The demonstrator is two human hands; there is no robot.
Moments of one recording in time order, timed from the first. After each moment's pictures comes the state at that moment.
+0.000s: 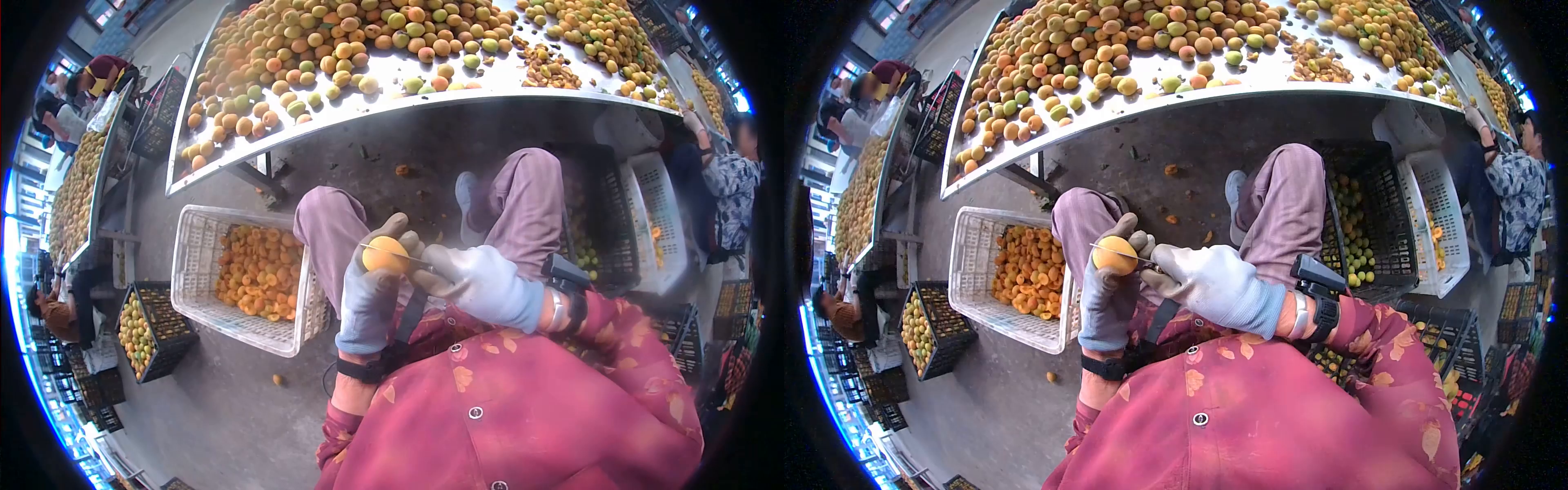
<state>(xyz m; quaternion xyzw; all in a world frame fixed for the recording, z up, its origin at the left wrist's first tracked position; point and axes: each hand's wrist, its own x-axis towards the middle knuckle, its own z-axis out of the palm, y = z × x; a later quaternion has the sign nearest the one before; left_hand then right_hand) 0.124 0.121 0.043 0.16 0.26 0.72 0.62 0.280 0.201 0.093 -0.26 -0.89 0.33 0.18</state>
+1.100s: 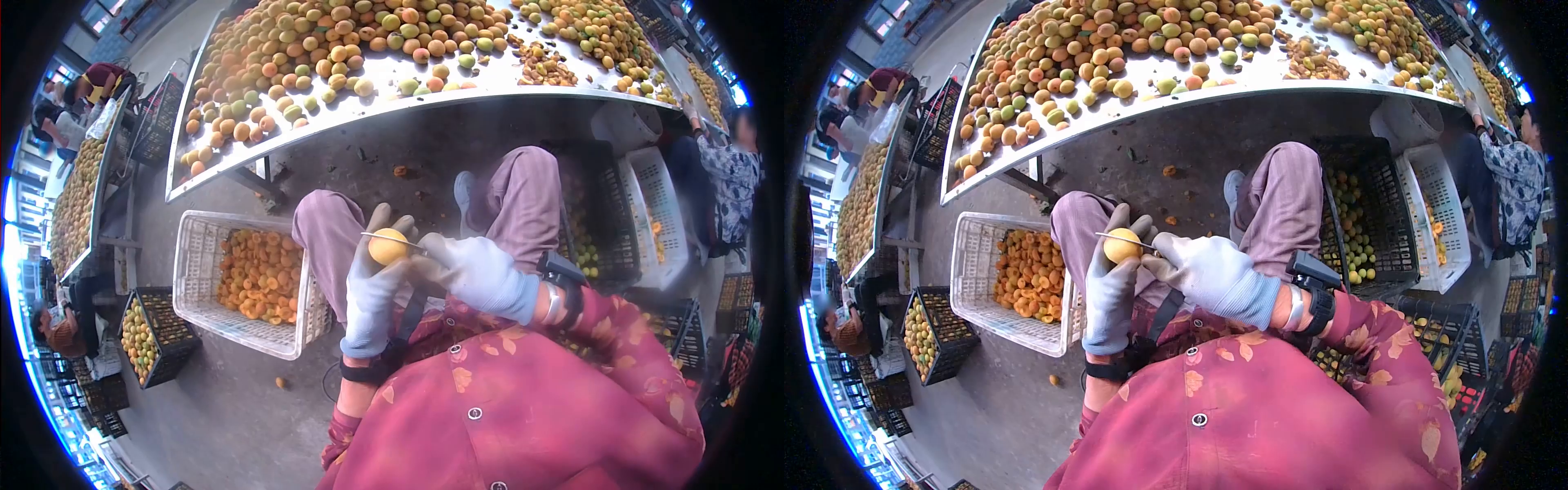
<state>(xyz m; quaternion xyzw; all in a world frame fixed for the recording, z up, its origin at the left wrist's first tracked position) 0.131 0.130 0.046 0.23 0.35 0.71 0.57 0.279 0.210 0.081 -0.28 -0.90 0.30 0.16</state>
